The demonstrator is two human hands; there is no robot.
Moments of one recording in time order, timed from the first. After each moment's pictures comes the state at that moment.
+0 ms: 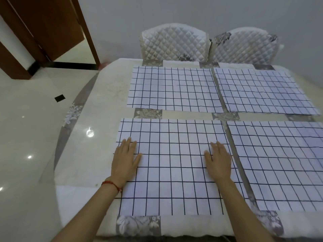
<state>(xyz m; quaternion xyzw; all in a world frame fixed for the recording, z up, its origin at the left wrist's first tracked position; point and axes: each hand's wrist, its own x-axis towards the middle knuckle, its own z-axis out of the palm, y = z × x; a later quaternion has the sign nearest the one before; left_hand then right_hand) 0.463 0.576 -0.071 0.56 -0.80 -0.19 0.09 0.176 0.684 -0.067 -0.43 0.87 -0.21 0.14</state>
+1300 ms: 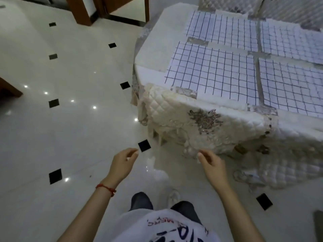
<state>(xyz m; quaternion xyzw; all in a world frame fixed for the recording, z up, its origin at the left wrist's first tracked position) 0.699 1.064 -0.035 0.69 -0.55 -0.42 0.20 0.424 1.104 -0.021 -0.47 0.73 -0.33 0.38</state>
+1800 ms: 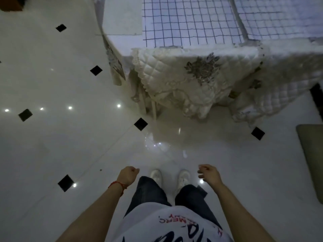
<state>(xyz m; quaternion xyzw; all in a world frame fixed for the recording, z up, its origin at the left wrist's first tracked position) 0.812 1.124 -0.155 0.63 -0.56 -0.51 -0.17 0.527 1.259 -0.144 -0.07 0.81 -0.25 0.52</state>
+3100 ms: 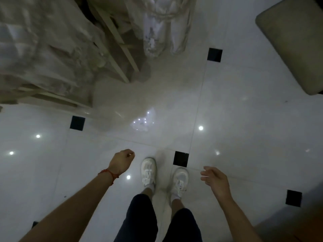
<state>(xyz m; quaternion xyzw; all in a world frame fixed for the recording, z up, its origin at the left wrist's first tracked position) 0.543 1.218 -0.374 0.44 -0.74 -0.41 -0.30 0.408 1.505 -0.340 0.26 0.75 -0.44 0.42</state>
